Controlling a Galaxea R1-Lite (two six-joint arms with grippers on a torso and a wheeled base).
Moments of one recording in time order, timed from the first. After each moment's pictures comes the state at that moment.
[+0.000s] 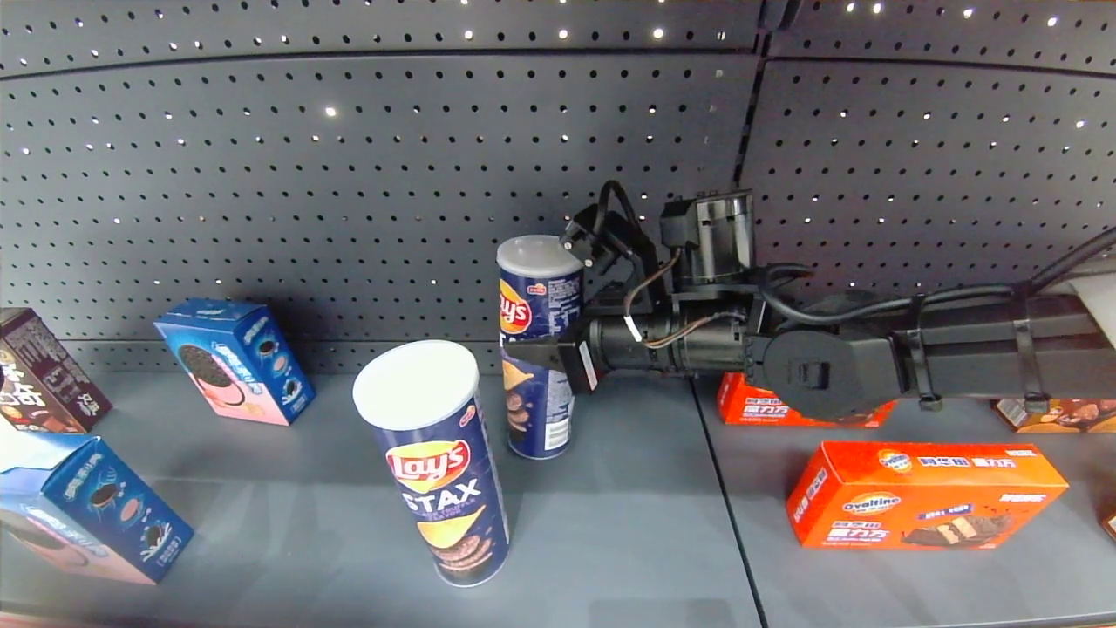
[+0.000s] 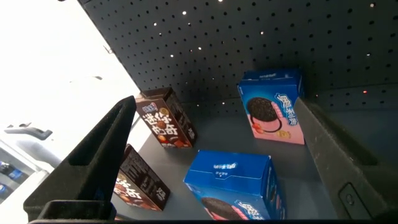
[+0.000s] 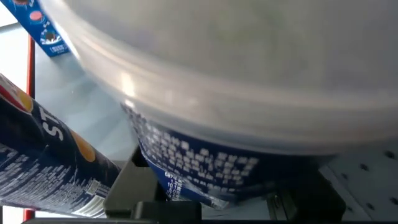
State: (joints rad) left arm -0.15 0.78 -0.41 -0.55 0.51 0.41; right arm 0.72 2.05 -1.55 -0.27 0.39 -0.19
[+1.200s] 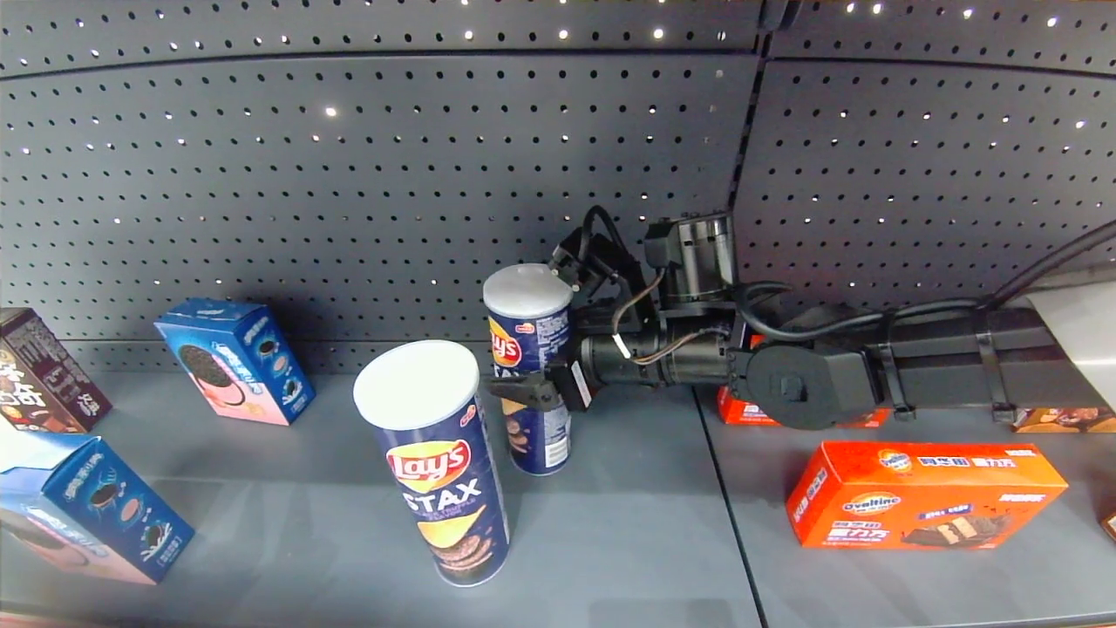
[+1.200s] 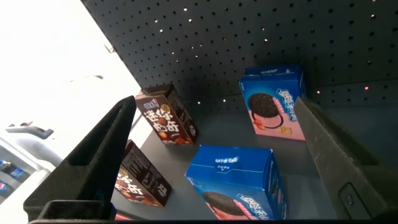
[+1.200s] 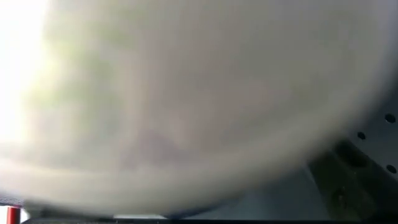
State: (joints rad) left arm -0.15 0.76 -0.39 -0.54 0.51 0.41; right arm 0.73 2.08 -1.55 -0.27 0.39 -0.23
